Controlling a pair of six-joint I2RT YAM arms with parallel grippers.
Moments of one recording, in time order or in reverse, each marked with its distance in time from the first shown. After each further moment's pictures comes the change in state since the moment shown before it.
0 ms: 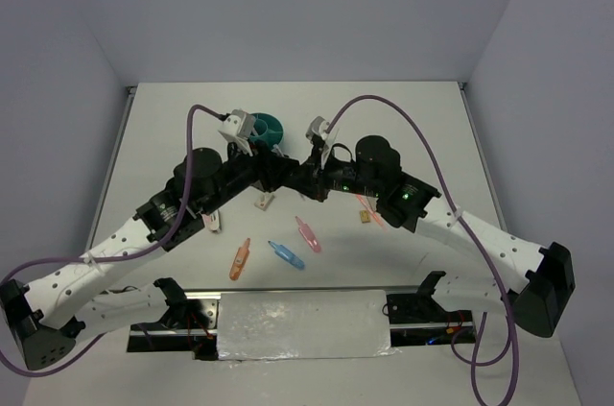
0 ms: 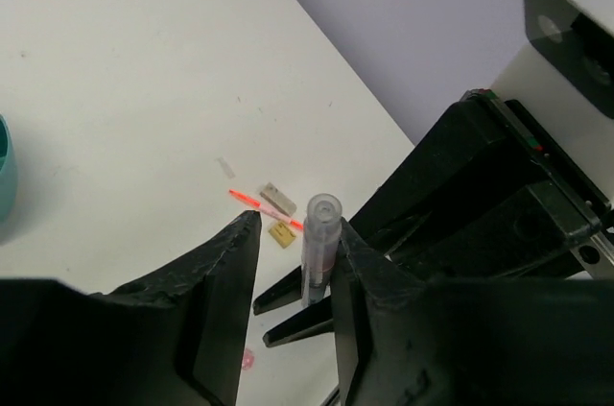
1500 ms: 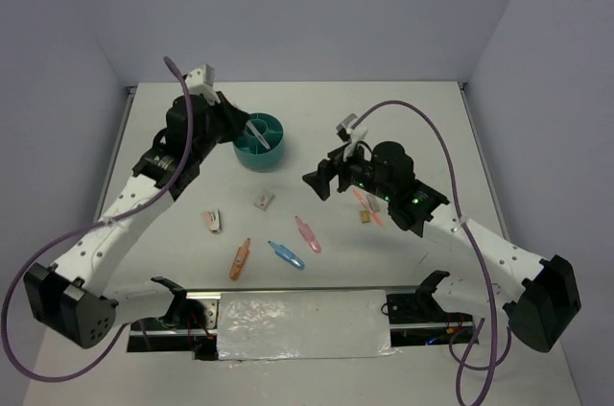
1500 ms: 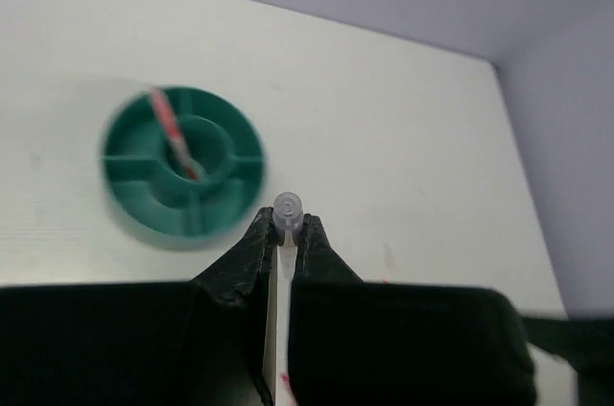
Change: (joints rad) left arm 0.327 0.180 0.197 -0.190 -0.053 -0.056; right arm -0.105 -0.039 -0.135 0.049 0.192 -0.020
